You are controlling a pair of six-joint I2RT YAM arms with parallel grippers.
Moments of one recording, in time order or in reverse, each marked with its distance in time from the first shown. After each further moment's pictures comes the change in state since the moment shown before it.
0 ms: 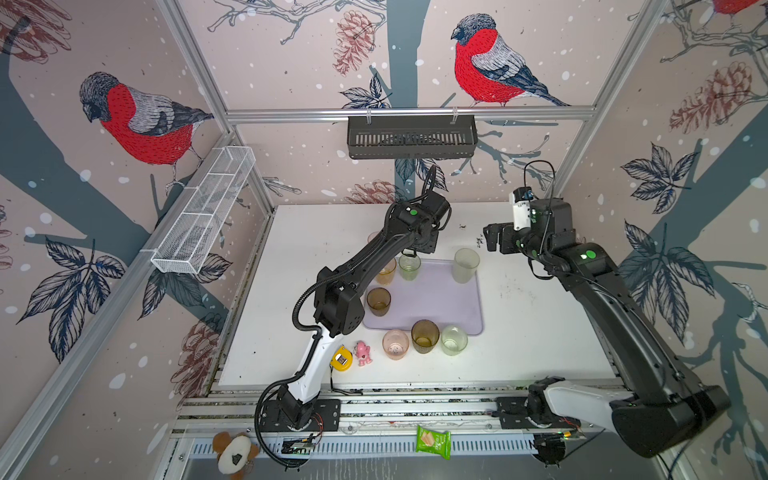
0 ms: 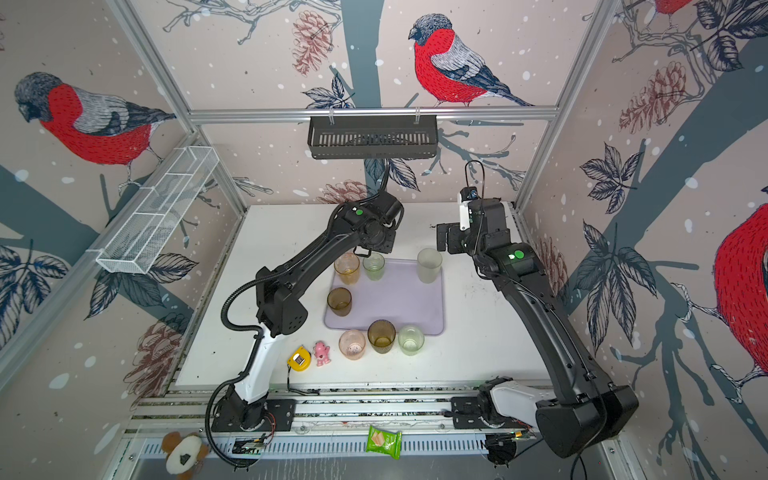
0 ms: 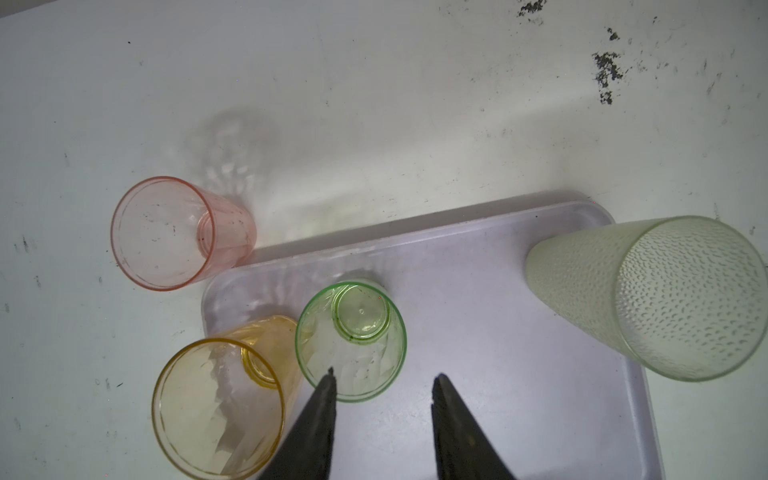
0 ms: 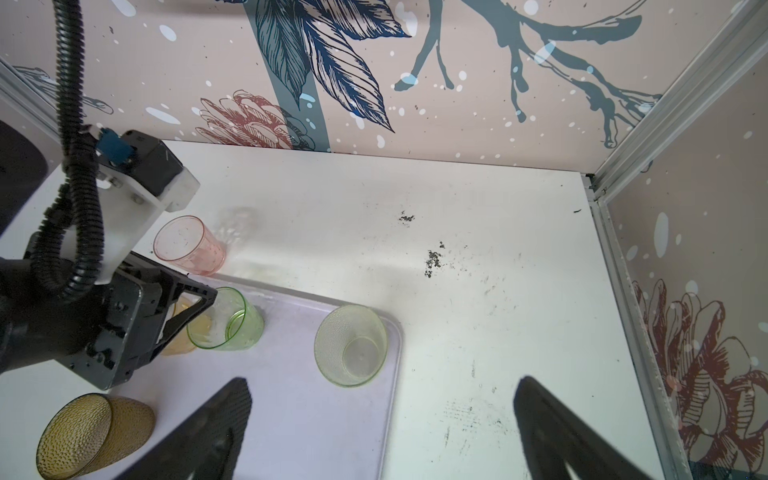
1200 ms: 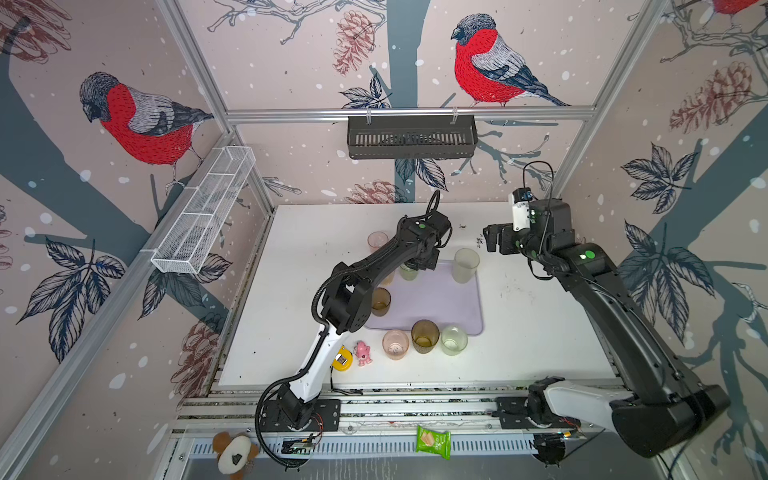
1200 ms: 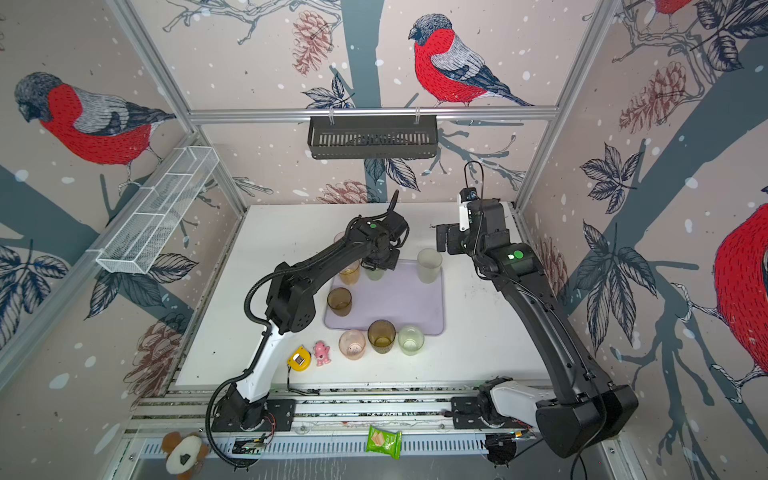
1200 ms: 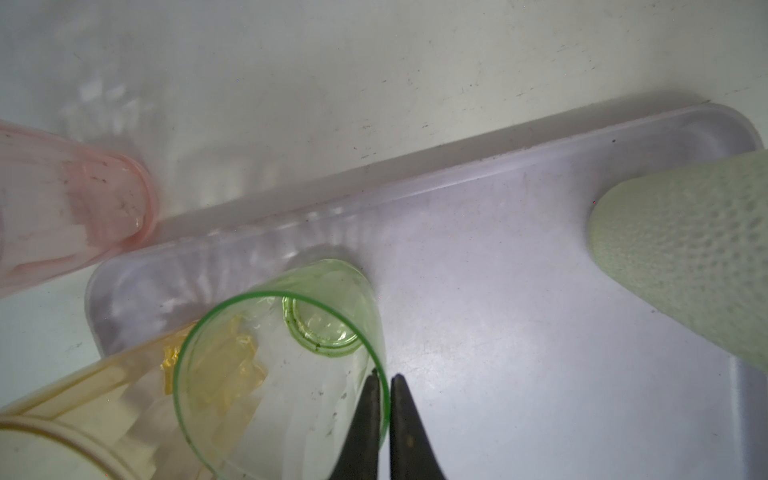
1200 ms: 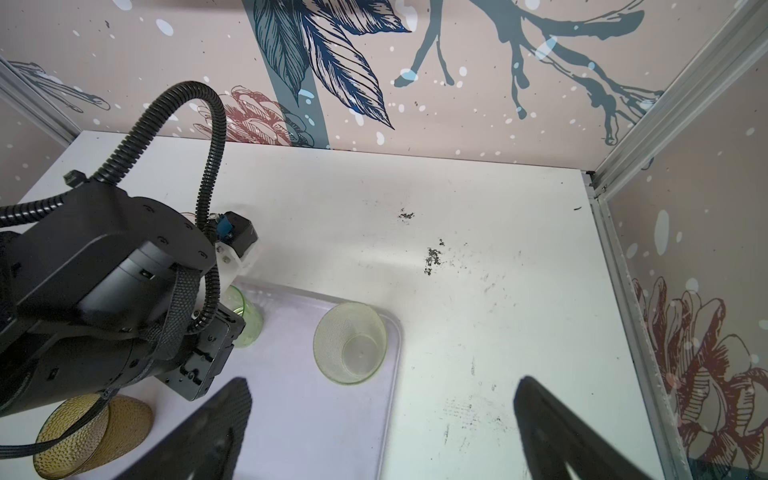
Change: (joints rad) left arm -0.017 0.084 -0.156 0.079 0.067 0.019; right arm 0.002 -0.003 -0.005 -0.002 0.005 0.000
